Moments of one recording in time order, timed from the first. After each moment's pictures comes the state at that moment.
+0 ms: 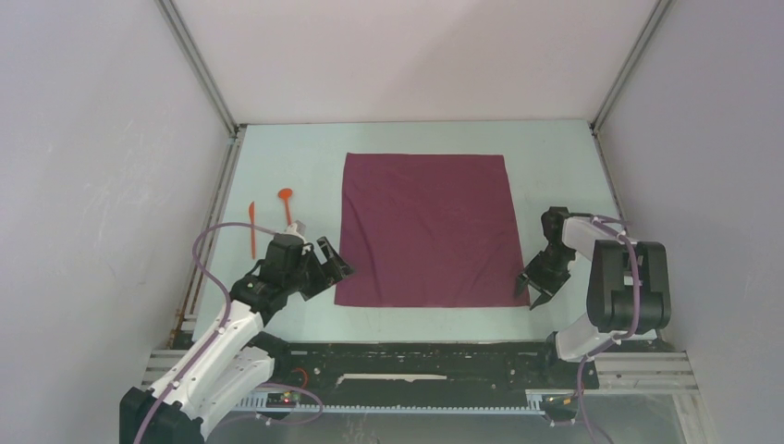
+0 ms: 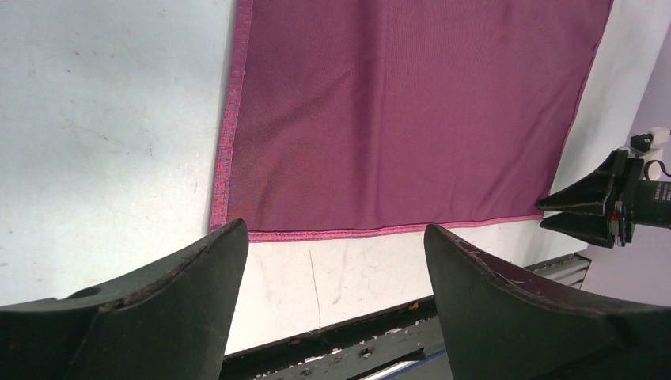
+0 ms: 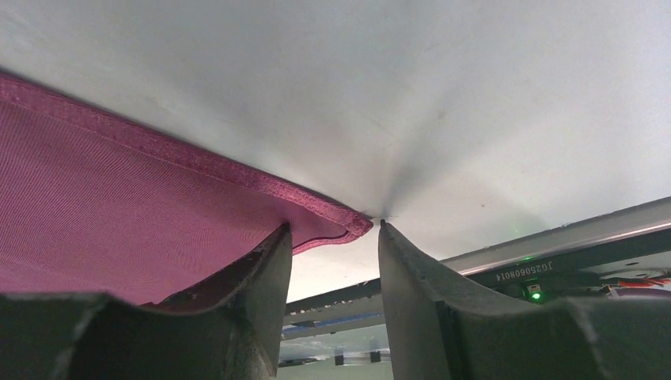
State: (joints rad) left arm -0.38 0.75 0.47 -0.50 0.14 -0.84; right arm -0.07 1.58 0.79 -0.94 -0.07 0.71
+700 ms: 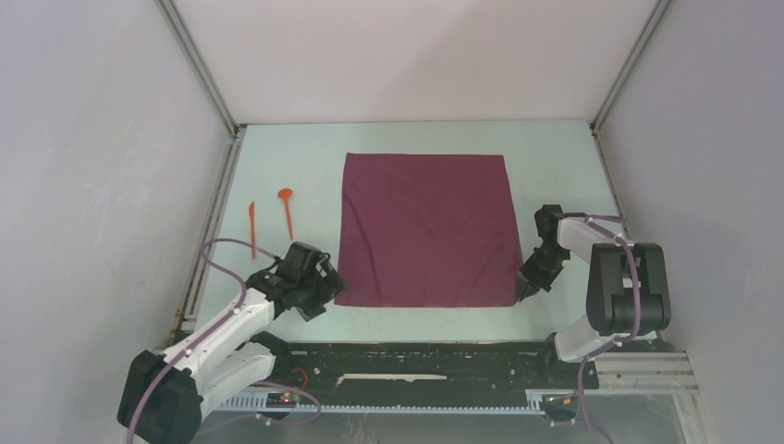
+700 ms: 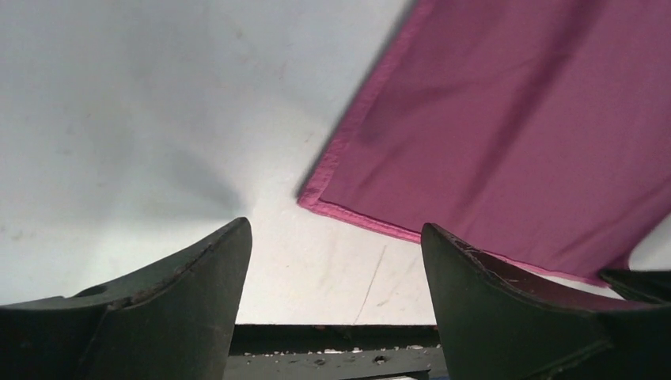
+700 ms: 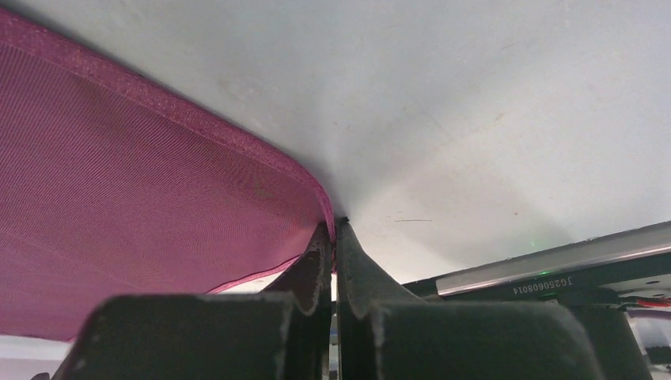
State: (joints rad) left arm -0.43 0.89 0.44 -0.61 0.01 -1.06; right arm -0.02 1.57 0.80 -0.90 -0.09 0.72
